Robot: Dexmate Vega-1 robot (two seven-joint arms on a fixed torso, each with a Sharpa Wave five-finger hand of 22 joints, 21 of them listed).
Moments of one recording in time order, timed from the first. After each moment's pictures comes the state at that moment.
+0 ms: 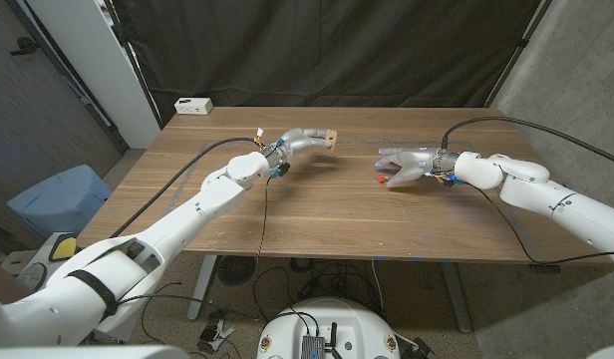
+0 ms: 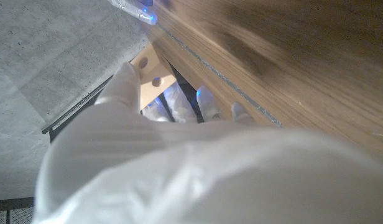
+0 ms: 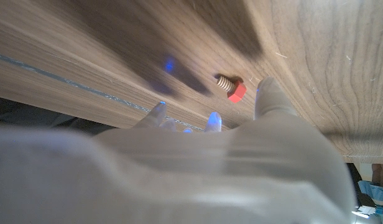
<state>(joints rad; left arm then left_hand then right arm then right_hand) 0.53 0.46 0.66 -1.23 -0.28 -0.13 -0.14 0.88 0.01 0.34 -0.15 0.18 0.84 -0.23 0.19 0.19 0.81 -0.21 0.21 0.37 0.41 -0.05 0.20 0.18 0.05 0.20 0.19 0.17 -0.56 -0.91 -0.70 -1.36 -0.47 0.36 0.20 0.78 -0.05 0.21 -0.16 0.23 0.27 -0.22 0.22 0.20 -0.10 -0.10 0.19 0.18 -0.07 -0.03 0.20 0.18 0.14 -0.02 0.20 0.17</state>
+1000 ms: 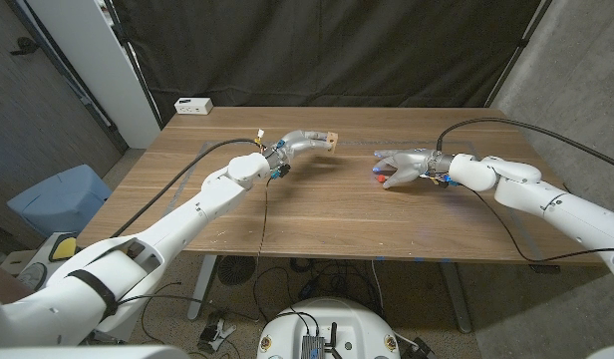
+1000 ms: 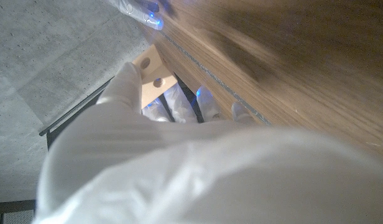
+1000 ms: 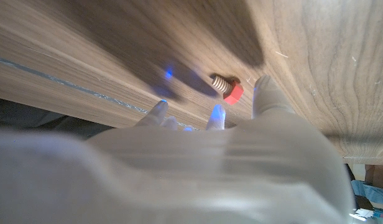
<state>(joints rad) 0.53 0.46 0.67 -1.22 -0.29 -0.12 -0.16 0.88 0.02 0.34 -0.15 0.19 0.85 -0.23 0.20 0.19 0.81 -0.21 0.21 0.37 0.41 -0.05 0.20 0.18 0.05 0.20 0.19 0.17 -0.53 -0.88 -0.73 -1.30 -0.49 0.39 0.17 0.81 -0.04 0.22 -0.16 0.25 0.38 -0.22 0.27 0.22 -0.06 -0.11 0.20 0.18 -0.04 -0.04 0.20 0.18 0.17 -0.03 0.20 0.17</state>
